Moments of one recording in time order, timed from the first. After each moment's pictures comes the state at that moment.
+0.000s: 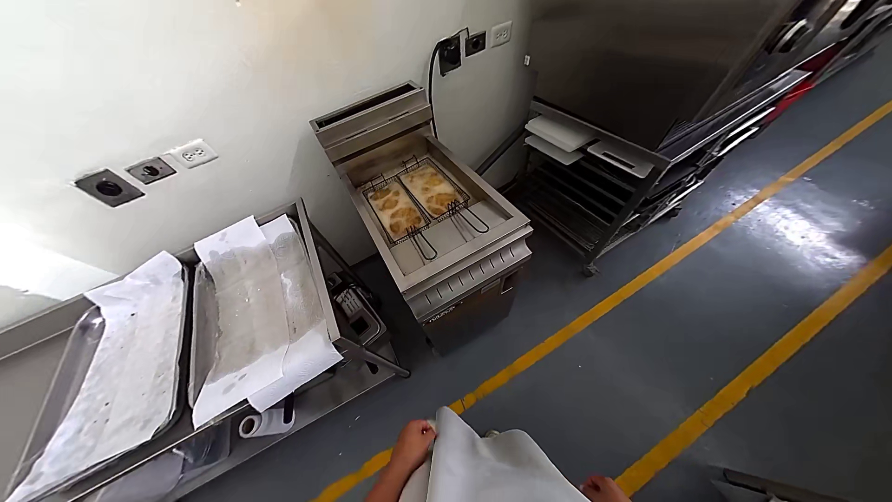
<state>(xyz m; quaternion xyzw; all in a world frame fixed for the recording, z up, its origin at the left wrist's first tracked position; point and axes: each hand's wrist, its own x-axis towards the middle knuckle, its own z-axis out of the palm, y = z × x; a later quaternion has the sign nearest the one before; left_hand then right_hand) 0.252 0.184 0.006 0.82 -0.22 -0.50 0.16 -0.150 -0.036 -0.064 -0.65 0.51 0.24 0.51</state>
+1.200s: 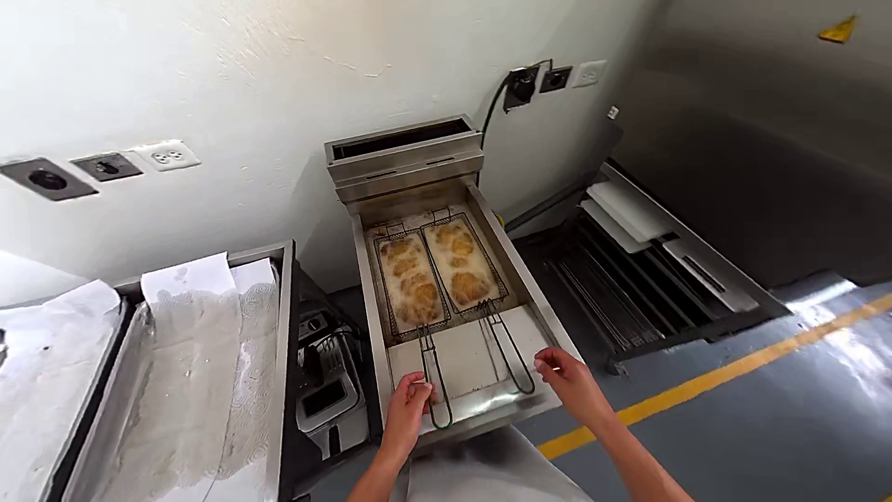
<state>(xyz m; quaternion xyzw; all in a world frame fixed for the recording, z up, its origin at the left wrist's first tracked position) 0.487 -0.114 0.129 0.70 -0.01 -0.36 0.61 0.328 -0.403 0.146 -0.81 0.32 -0.04 0.50</state>
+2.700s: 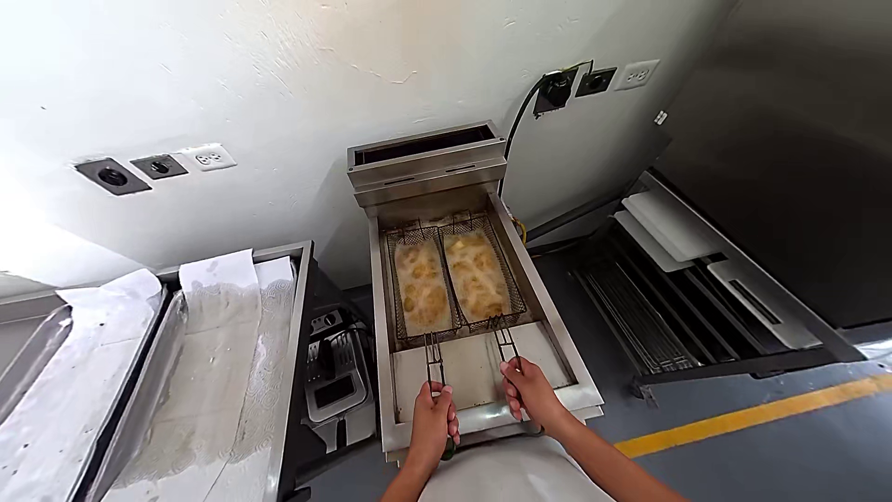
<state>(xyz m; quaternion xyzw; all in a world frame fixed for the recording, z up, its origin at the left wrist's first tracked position) 0.458 -0.172 0.145 0.63 0.10 -0.37 0.67 0.390 -0.377 0.139 -0.52 0.34 0.06 0.78</state>
